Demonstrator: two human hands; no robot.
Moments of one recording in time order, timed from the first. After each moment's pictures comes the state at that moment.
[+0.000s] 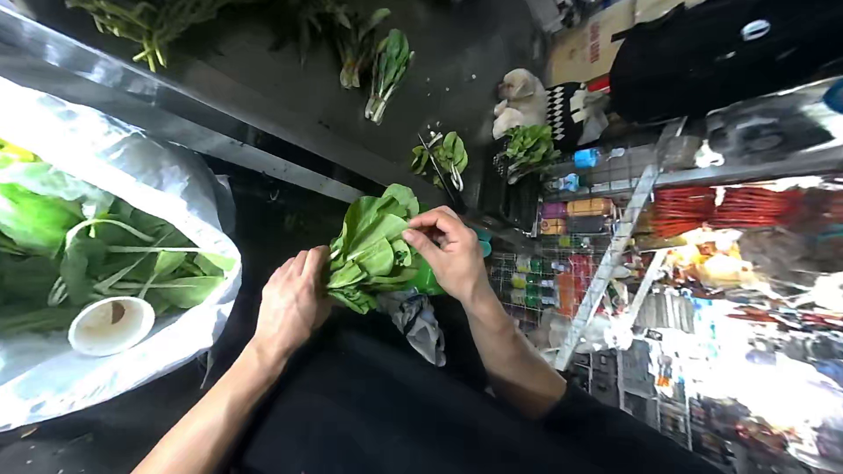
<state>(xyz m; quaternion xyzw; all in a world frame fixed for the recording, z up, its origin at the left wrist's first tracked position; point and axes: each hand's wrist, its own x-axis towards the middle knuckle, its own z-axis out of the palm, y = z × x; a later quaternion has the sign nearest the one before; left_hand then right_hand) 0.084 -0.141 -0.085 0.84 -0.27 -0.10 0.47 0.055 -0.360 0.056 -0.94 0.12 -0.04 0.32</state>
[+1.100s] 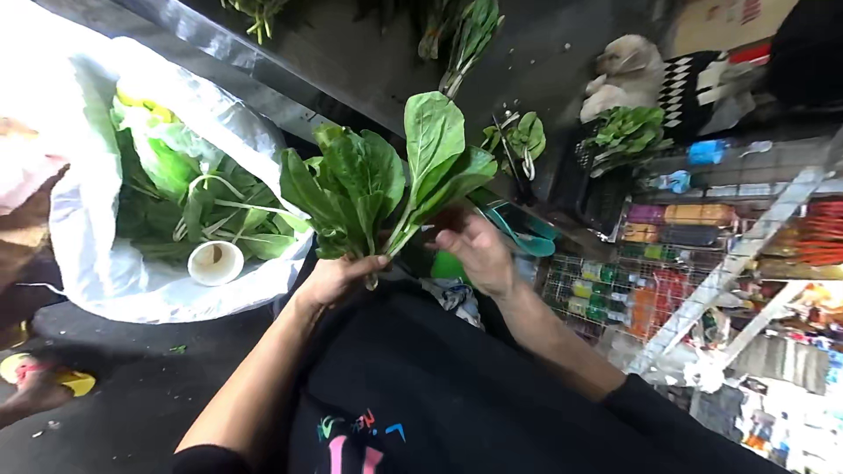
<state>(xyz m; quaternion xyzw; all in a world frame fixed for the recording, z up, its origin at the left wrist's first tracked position) 0.091 -0.107 -0.091 0.32 -0.02 -0.43 0.84 0.054 -0.328 0.019 -0.78 0.16 0.11 0.60</state>
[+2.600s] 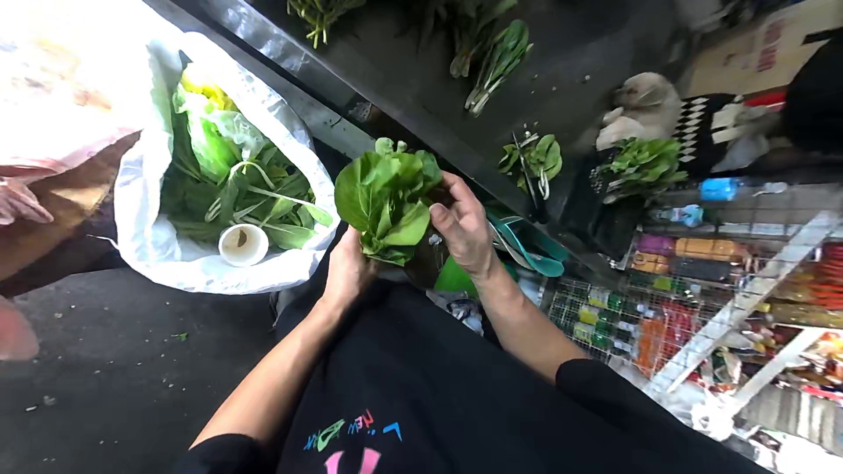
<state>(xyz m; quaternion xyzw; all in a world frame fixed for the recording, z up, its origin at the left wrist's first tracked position) 0.067 -0.105 -0.109 0.80 -0.05 -0.17 0.57 0.094 -0.285 -0.001 -0.83 0.00 0.04 0.56</state>
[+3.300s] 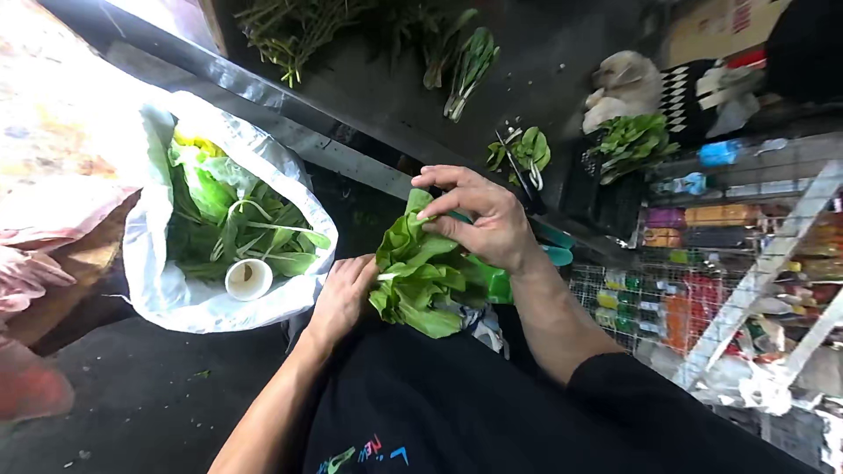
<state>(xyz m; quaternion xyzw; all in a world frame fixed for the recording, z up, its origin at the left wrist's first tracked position) 0.068 -0.076 -0.119 0.80 -0.34 0.02 0.50 0.121 -0.303 0.053 -0.90 -0.17 0.00 0.41</state>
